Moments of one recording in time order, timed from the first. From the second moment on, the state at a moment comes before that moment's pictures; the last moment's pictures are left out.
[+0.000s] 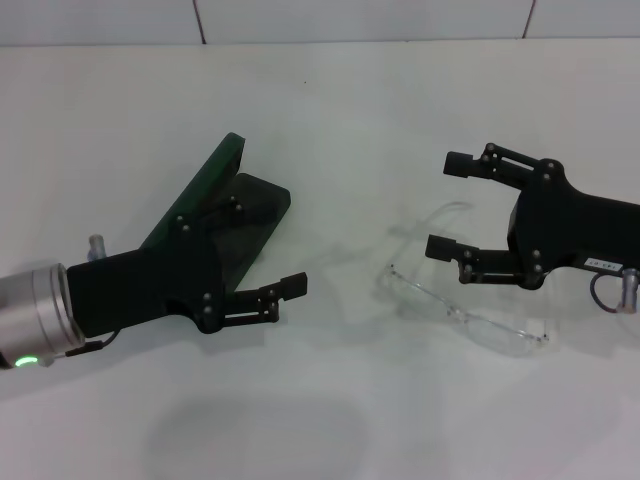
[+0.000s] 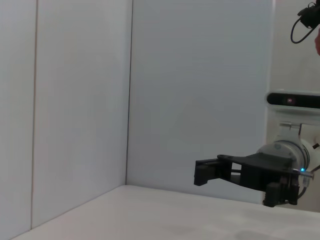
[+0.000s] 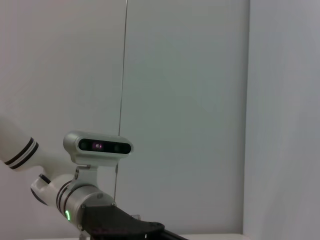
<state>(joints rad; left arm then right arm) -0.37 -2.01 1.18 0.45 1.37 1.60 -0.91 0.54 1.95 -1.37 -0.31 -1.10 -1.62 0.74</state>
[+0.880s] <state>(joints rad) -0.35 -2.03 1.09 0.72 1.50 1.37 -1.21 0.53 1.97 -1.37 -0.33 -1.13 -1.62 0.74</state>
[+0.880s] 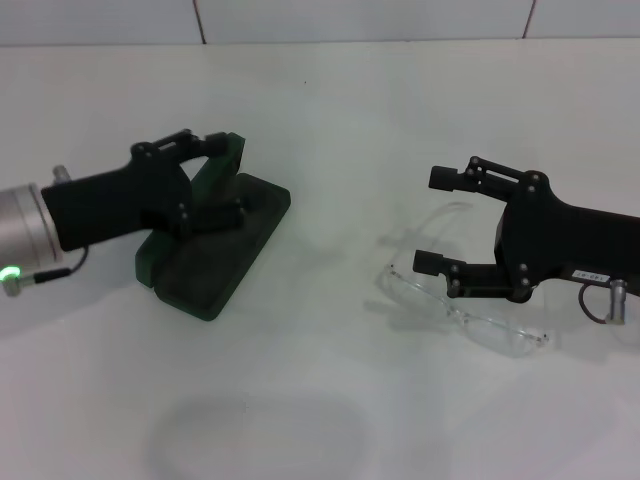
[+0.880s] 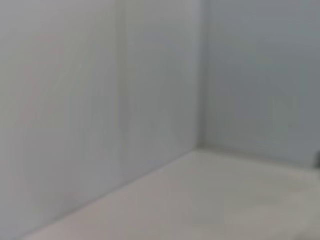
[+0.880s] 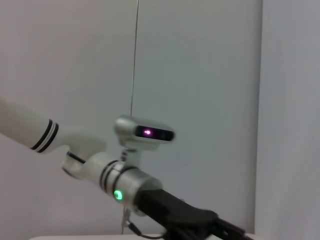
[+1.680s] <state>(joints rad) -0.34 -2.08 1.09 0.86 1.75 1.09 -1.45 0.53 1.96 -1.37 -0.34 -1.16 -1.56 0.72</state>
